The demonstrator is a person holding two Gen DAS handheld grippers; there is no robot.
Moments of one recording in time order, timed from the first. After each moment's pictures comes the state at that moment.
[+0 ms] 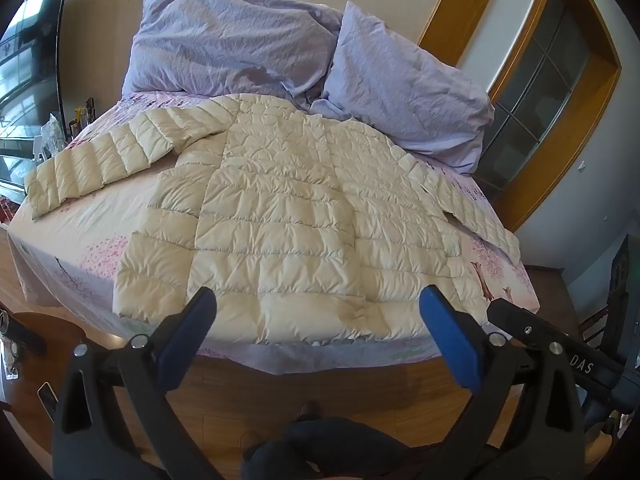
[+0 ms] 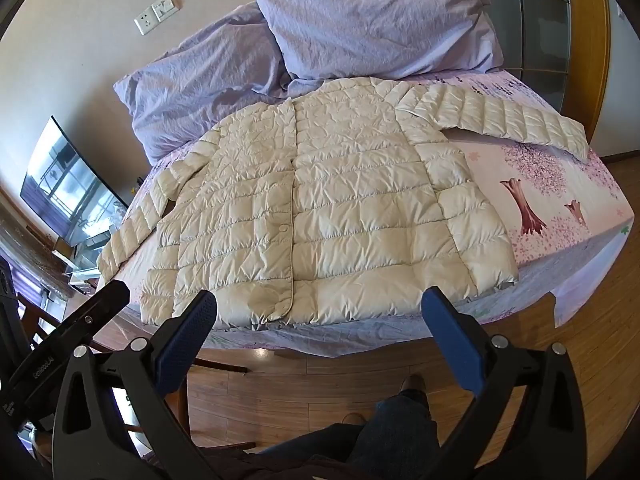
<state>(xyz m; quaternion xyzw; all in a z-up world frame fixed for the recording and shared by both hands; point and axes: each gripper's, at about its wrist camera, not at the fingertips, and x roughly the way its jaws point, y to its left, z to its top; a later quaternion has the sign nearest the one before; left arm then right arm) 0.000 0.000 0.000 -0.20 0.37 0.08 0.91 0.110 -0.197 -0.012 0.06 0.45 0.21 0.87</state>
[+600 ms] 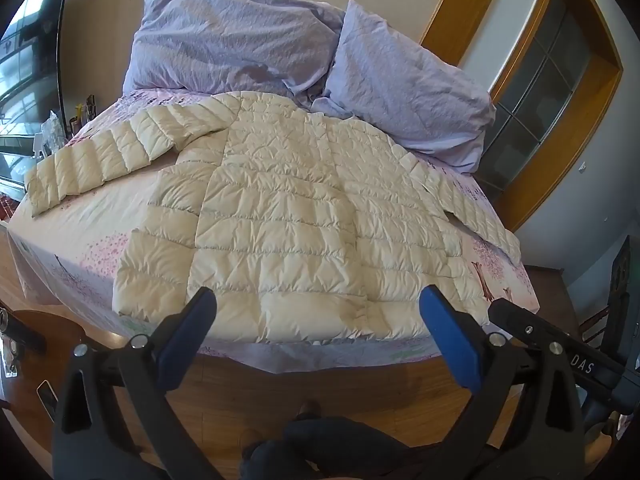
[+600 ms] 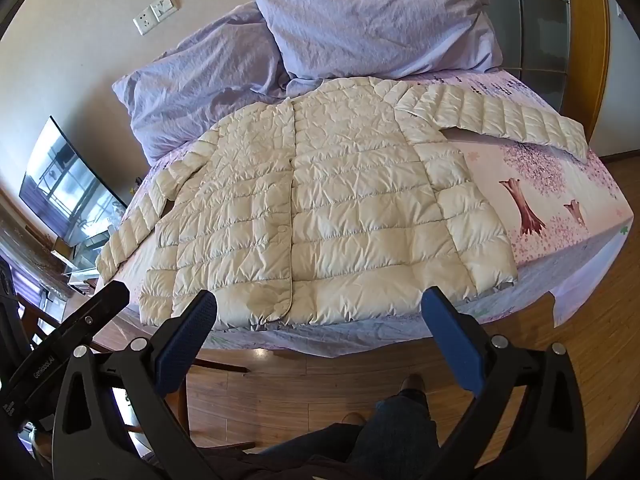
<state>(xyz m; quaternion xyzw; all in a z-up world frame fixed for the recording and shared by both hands) 0.000 -0.001 0.000 -0.20 0.37 0.08 0.90 0.111 -0.197 -0.013 0.06 0.45 0.21 0.87</state>
